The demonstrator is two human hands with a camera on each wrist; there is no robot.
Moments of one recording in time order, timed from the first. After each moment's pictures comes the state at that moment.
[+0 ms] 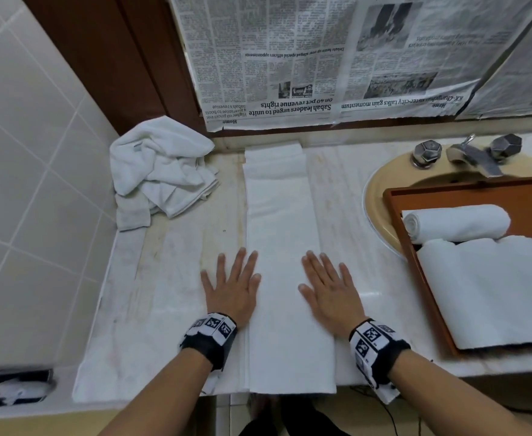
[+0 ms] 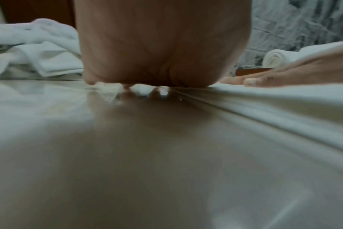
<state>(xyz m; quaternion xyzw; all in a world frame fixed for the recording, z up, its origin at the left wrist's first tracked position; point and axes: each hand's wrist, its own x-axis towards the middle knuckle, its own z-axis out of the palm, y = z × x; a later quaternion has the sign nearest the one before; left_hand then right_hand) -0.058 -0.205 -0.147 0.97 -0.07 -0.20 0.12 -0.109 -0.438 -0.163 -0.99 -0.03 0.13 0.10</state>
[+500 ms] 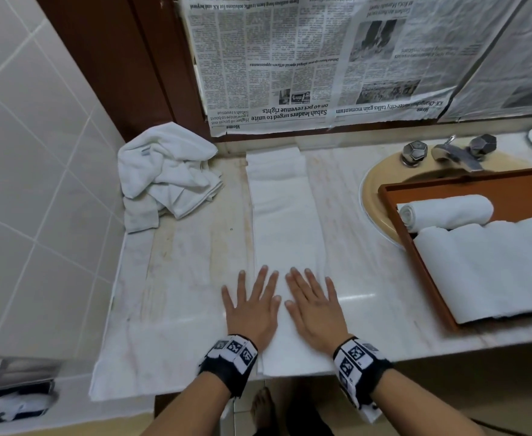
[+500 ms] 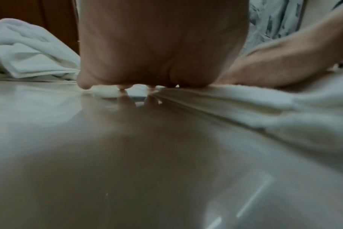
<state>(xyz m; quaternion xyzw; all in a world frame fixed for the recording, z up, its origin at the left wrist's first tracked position) -0.111 -0.200 -0.146 0.96 -0.14 -0.21 0.12 -0.150 -0.370 -0.163 -0.99 -0.03 0.10 0.12</state>
